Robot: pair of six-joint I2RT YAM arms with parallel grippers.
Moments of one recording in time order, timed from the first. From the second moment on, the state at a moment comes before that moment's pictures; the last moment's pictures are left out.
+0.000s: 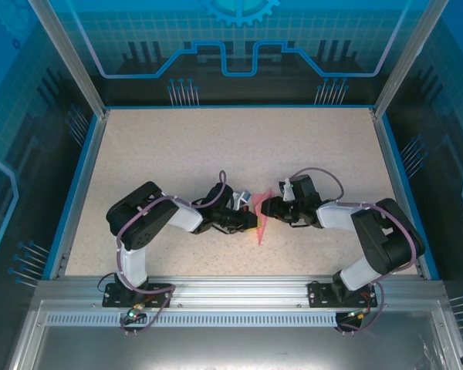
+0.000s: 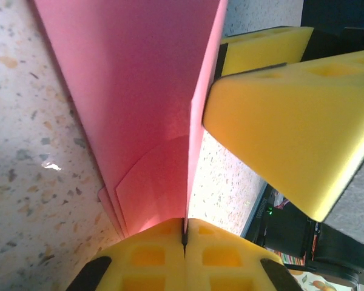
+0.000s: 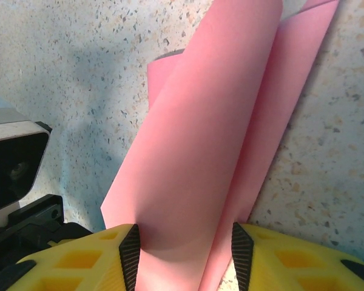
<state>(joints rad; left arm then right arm) -0.70 1.91 0.72 0.53 0.68 -1.03 0.40 1.55 0.55 0.11 -0.48 0.67</state>
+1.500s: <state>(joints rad) -0.63 1.89 0.80 0.39 0.68 -0.98 0.41 1.58 0.60 0.03 -0.47 0.67</state>
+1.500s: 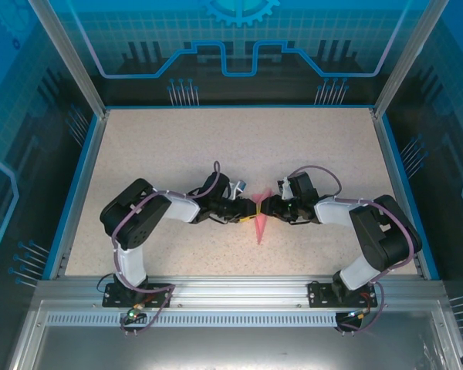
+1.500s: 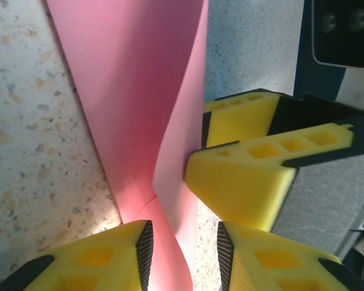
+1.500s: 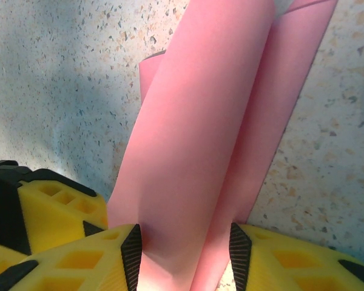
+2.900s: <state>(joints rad) -0.63 1.95 0.85 0.34 0.68 -0.94 0.24 1.24 0.61 -0.23 -0.45 0.53</state>
